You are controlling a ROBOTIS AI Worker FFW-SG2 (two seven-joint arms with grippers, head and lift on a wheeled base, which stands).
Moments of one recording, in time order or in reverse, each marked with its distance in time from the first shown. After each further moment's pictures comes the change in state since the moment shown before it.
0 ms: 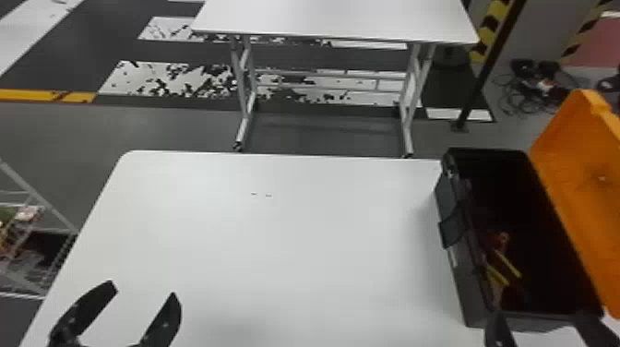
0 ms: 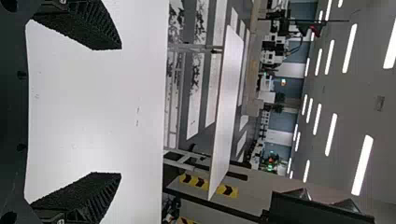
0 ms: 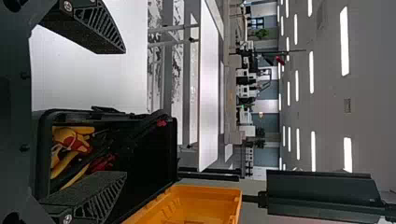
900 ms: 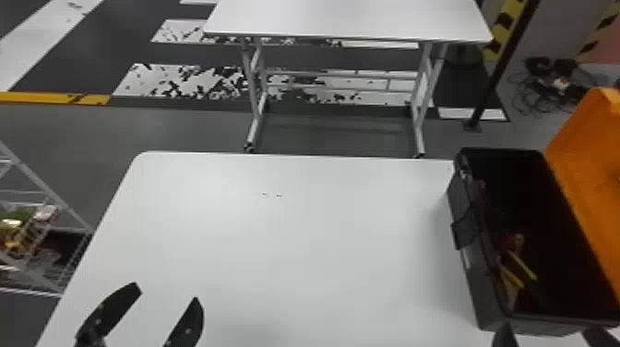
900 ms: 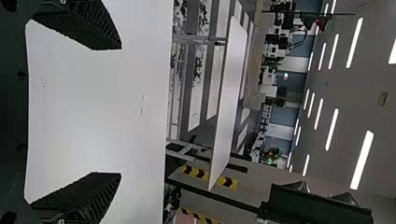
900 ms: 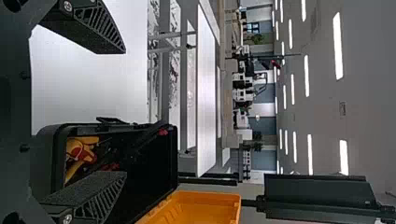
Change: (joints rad) left arm 0.021 -0.011 -0.030 -0.001 -0.016 -0.042 -0.023; right arm 0.037 0.002 0.037 0.022 0.013 -0.080 -0.005
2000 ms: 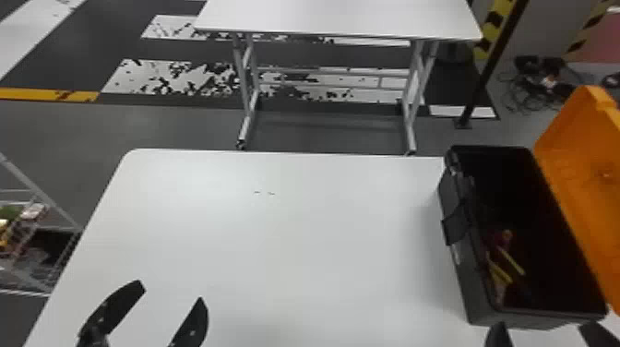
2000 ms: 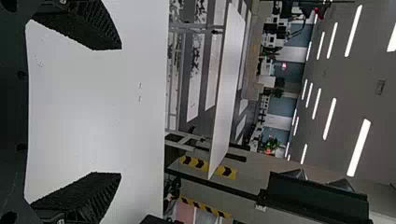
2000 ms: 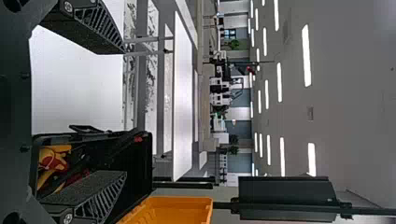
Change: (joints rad) left arm 0.003 0.011 -0.039 0.000 -0.022 -0.025 -0.004; right arm 0.031 0.000 0.027 0.032 0.021 -0.184 -0.003
